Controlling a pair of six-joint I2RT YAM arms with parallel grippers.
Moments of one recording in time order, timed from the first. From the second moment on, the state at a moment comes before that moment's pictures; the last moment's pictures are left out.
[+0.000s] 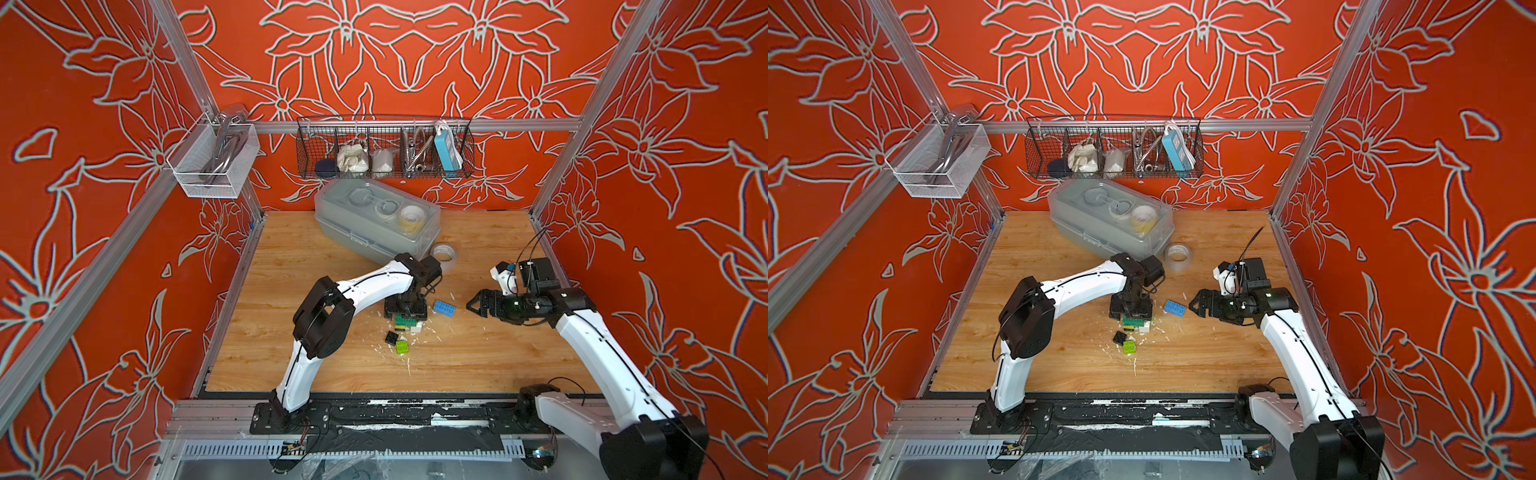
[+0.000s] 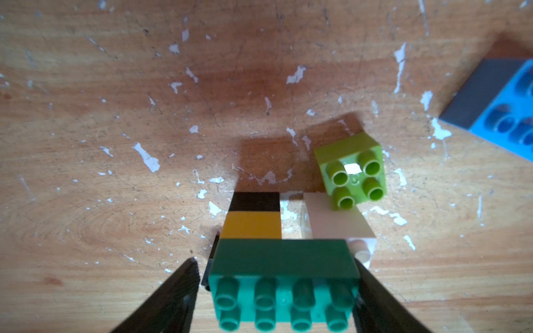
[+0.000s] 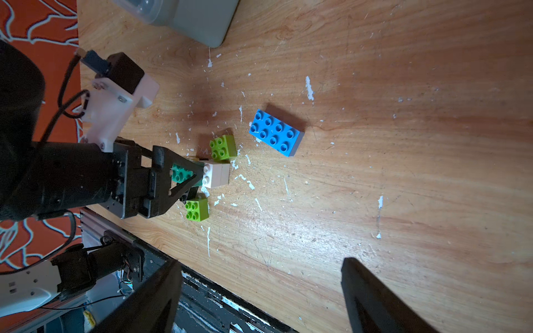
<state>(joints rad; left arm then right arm) -0.79 2.08 1.71 -1.19 0.02 -0.80 0.15 1.04 0.90 -0.95 -0.48 0.26</state>
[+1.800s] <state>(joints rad) -0.79 1.74 1.07 -0.75 -0.01 -0.77 0.37 1.20 1.04 -0.99 -0.26 0.32</state>
